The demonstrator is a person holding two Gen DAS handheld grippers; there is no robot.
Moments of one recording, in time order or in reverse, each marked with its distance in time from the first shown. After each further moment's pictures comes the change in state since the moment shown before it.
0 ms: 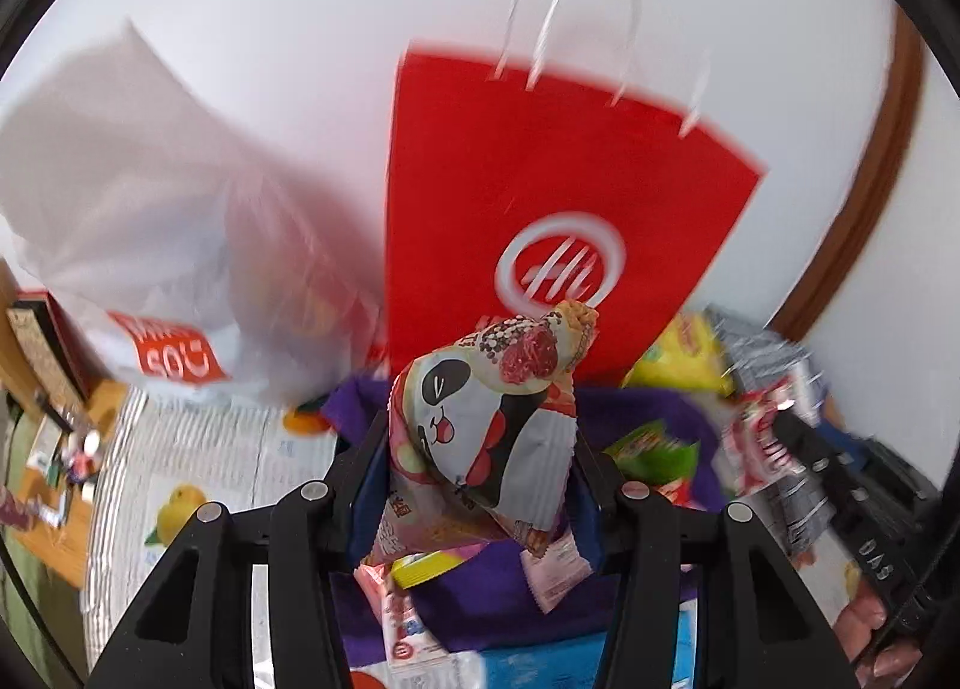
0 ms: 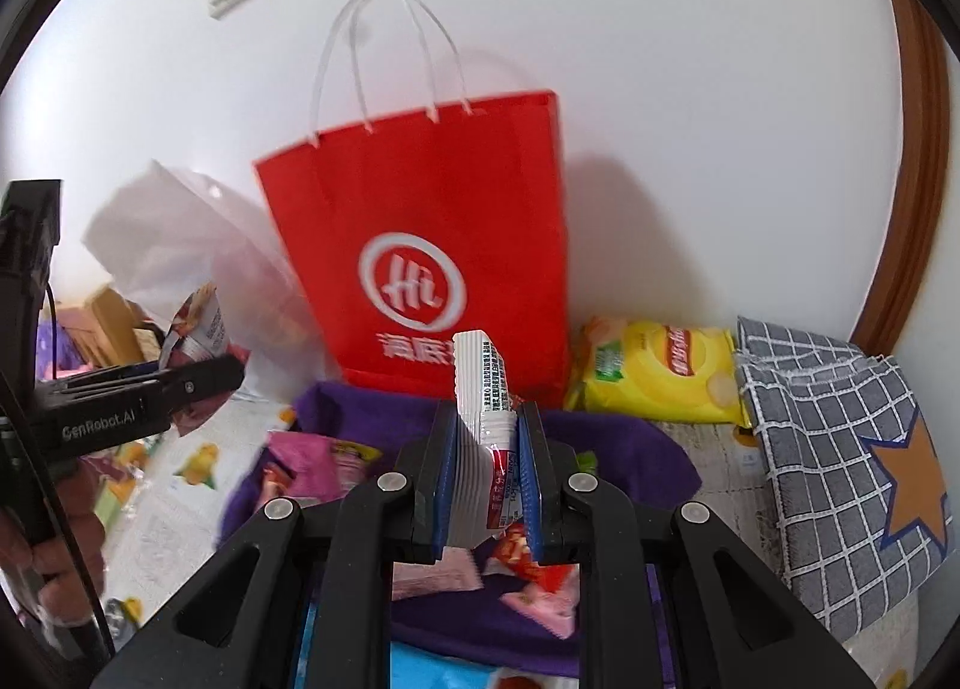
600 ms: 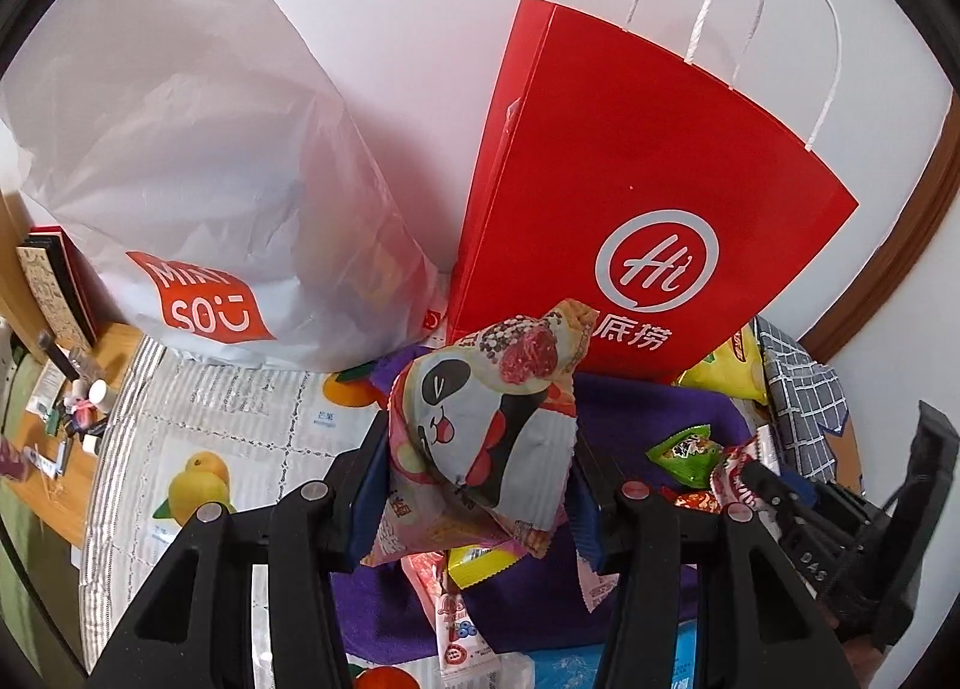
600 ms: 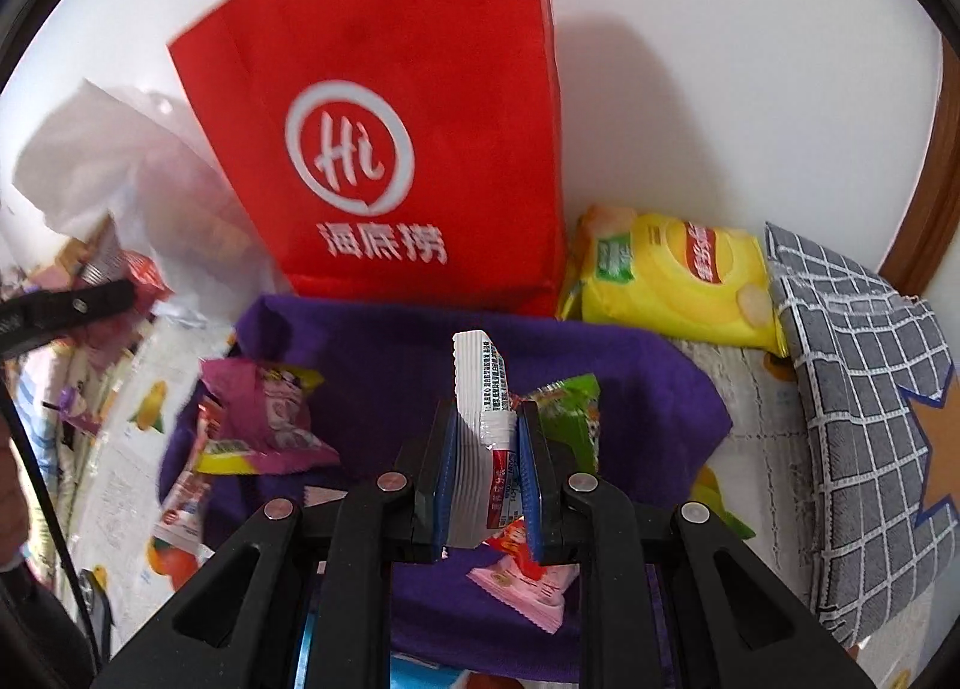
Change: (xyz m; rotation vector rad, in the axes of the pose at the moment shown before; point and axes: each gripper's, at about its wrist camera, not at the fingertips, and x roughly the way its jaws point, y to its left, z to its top) left arm 0.018 0.040 -0.004 -0.112 0.040 0.018; right arm 0.073 -0.013 -0.027 -0.002 0.222 -0.015
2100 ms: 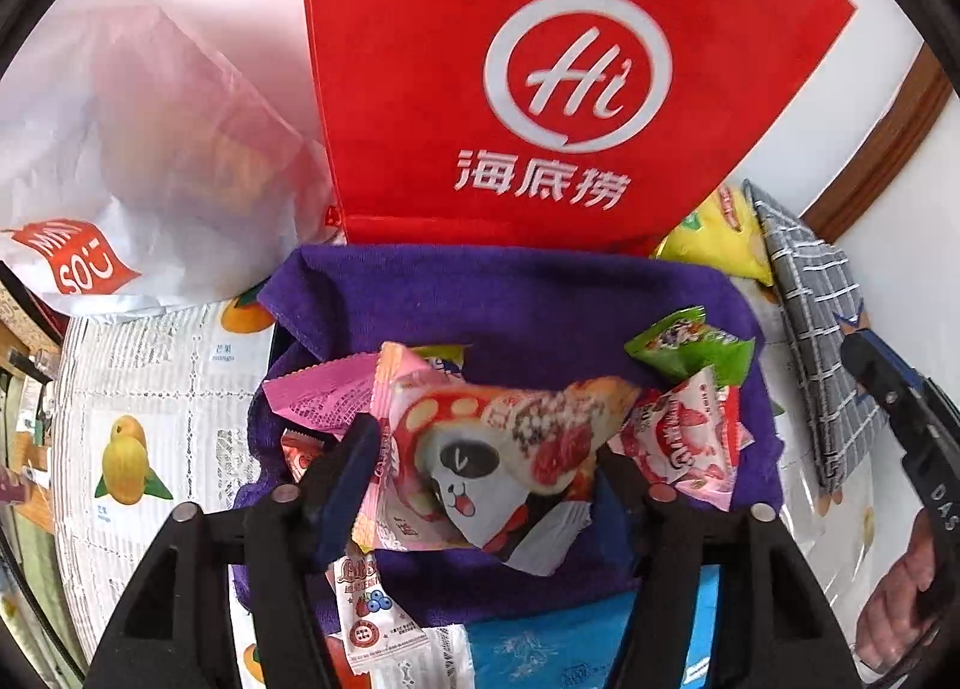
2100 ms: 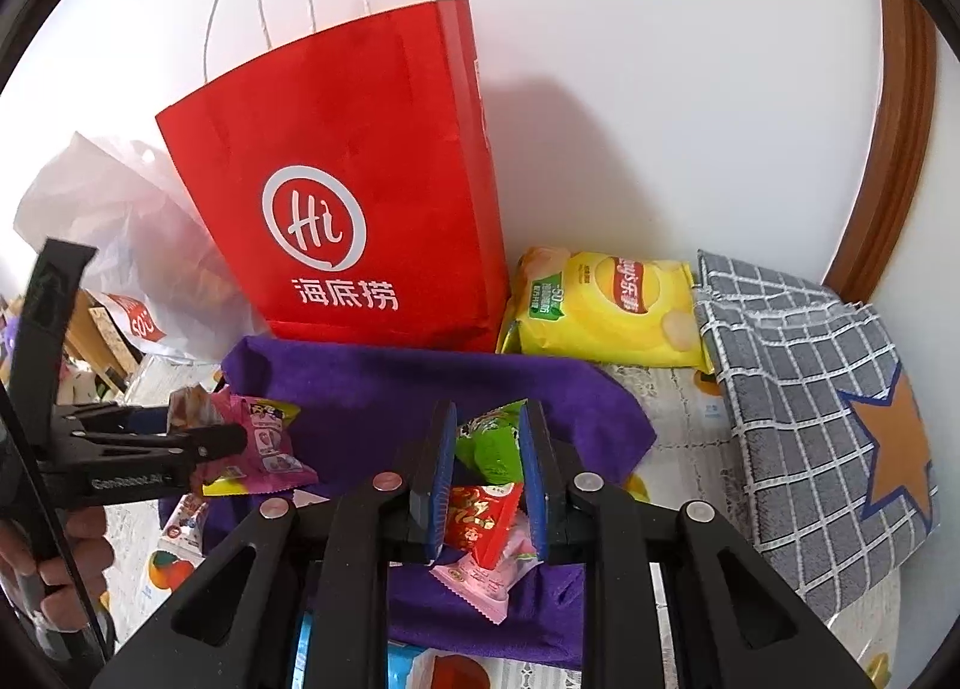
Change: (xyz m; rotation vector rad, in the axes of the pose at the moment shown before) left arm 0.052 -0.056 -0.028 0.152 0.234 -0.012; right arm -0.048 -0.015 0.006 0.044 -0.086 -0.063
